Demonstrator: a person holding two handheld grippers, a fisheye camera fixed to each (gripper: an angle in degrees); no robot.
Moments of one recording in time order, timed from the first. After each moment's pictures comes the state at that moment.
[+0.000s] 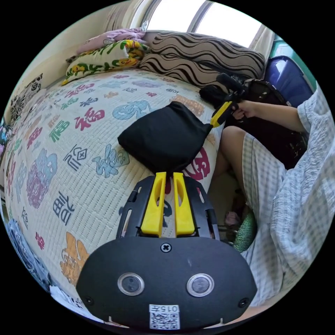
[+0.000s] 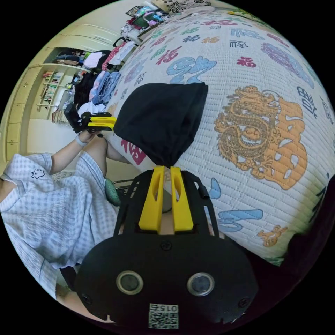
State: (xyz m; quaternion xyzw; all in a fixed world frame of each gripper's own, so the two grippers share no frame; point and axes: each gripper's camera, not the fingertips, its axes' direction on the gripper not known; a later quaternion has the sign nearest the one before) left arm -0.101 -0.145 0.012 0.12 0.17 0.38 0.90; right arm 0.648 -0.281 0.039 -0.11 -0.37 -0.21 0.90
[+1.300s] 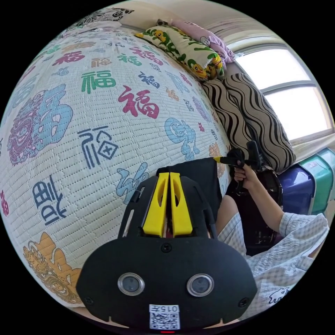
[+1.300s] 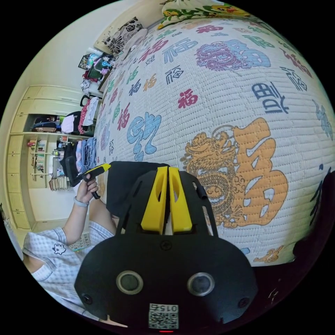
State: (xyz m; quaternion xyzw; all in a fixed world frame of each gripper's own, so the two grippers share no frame) left arm -0.161 -0.269 0.124 0.06 0.32 0.10 0.94; right arm 0.661 -0.358 0.077 -0.06 -0.41 0.03 0.91
